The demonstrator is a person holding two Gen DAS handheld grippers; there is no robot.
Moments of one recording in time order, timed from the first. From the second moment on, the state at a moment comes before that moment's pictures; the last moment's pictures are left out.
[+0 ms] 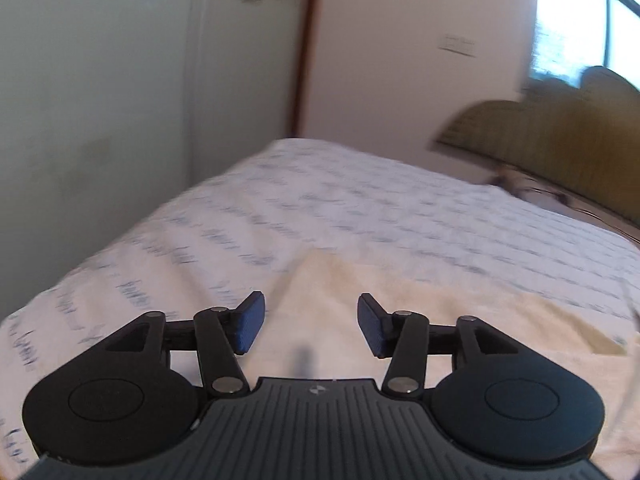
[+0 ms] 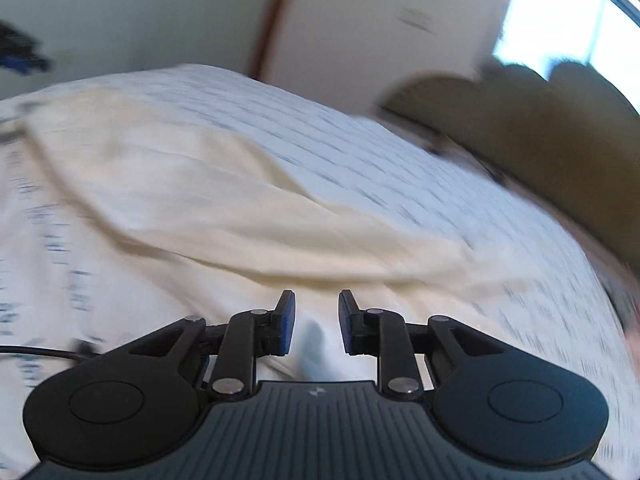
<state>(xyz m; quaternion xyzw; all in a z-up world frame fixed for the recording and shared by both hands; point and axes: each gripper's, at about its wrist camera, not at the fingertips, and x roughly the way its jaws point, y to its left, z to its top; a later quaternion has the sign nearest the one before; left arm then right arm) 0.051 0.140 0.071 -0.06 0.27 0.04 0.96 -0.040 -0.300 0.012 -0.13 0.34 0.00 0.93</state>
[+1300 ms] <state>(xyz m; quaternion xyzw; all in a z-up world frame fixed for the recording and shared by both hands) -0.002 -0.213 -0.052 0.38 0.10 -0.34 0.85 0.006 -0.437 -0.028 0.43 0.23 -0.05 0.87</state>
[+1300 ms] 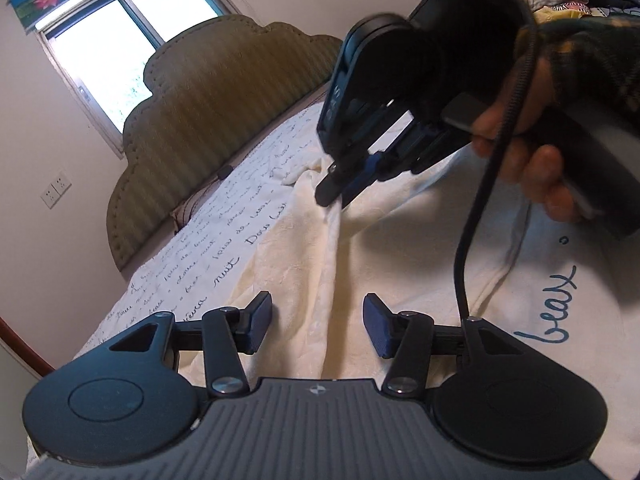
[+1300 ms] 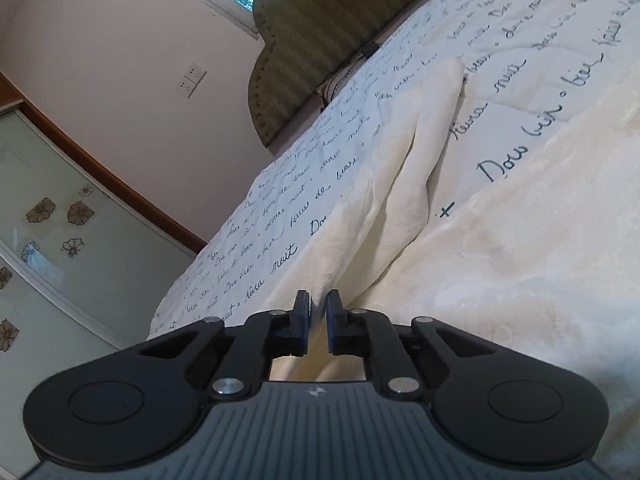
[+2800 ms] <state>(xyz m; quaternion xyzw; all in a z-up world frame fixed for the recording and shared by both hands) -0.029 -0.198 -0.040 0.34 0.13 -0.43 0.83 -0.060 -0.418 -0.019 0.38 0.22 -0.10 0.89</state>
